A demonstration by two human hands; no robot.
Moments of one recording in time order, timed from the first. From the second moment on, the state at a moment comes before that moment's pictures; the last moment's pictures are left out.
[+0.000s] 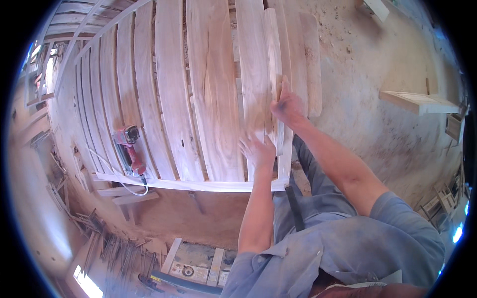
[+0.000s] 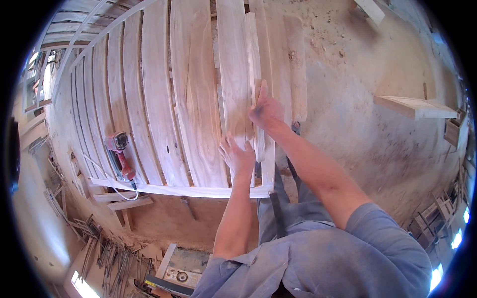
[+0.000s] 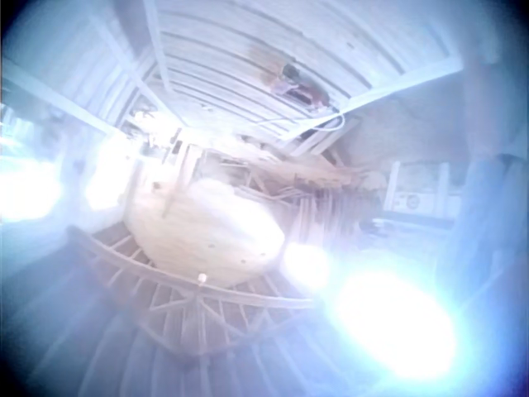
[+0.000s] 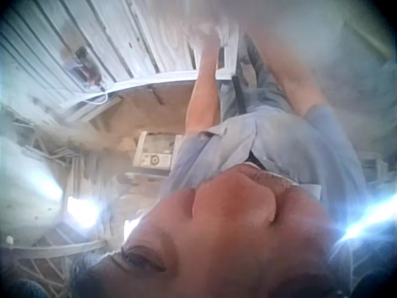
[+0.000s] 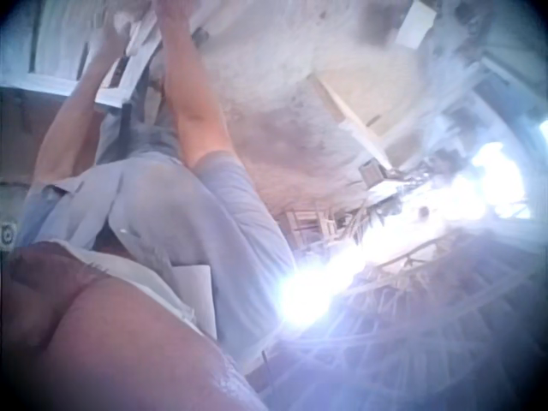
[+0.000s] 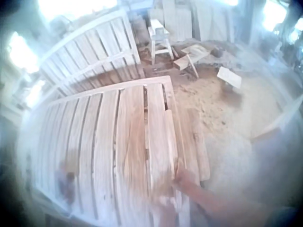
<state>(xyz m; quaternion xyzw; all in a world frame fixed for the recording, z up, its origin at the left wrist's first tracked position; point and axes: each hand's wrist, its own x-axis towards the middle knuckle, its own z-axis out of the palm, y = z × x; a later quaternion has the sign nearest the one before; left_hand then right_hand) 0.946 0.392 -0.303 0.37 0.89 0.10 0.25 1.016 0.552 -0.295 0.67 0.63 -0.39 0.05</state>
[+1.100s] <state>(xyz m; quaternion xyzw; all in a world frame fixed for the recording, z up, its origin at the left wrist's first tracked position) 0.935 0.358 -0.317 0.18 0.91 0.19 0.33 1.054 0.533 -0.308 0.63 0.60 -0.48 -0.13</state>
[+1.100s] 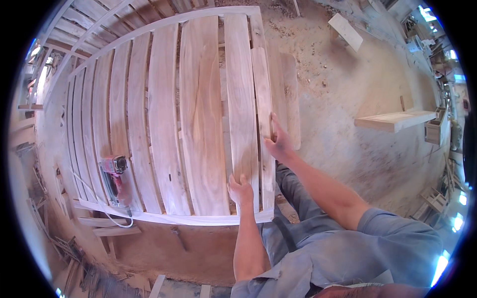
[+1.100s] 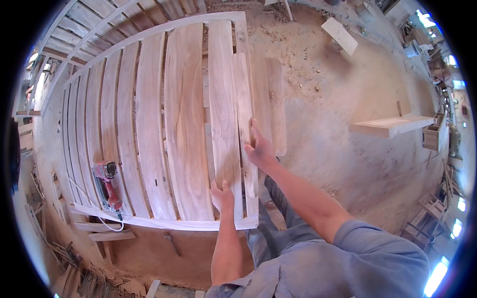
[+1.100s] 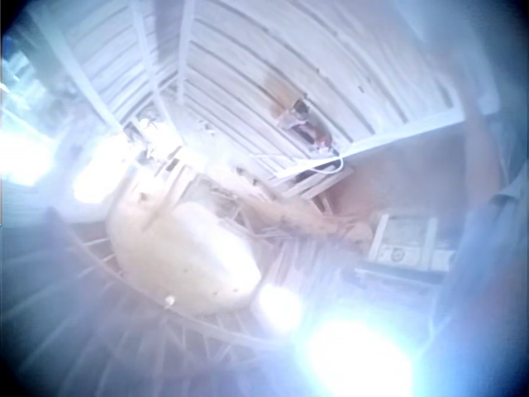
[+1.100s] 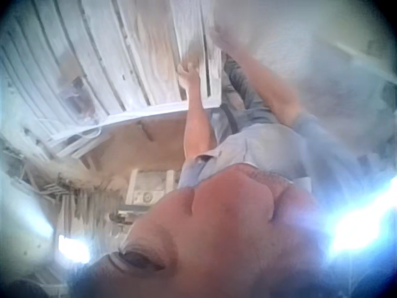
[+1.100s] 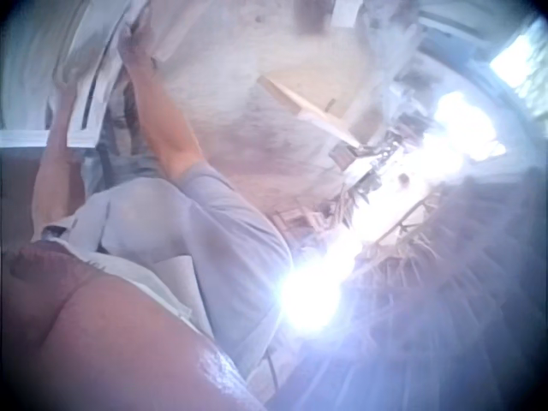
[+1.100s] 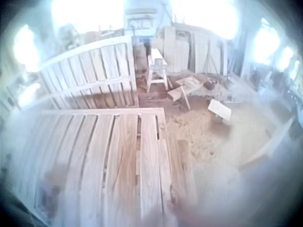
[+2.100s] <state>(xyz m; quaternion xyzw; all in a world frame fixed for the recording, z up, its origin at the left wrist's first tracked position) 0.925 0.323 -0.346 0.15 0.88 0.38 0.23 1.015 0.548 -0.321 0.64 0.70 -0.31 -0.06</state>
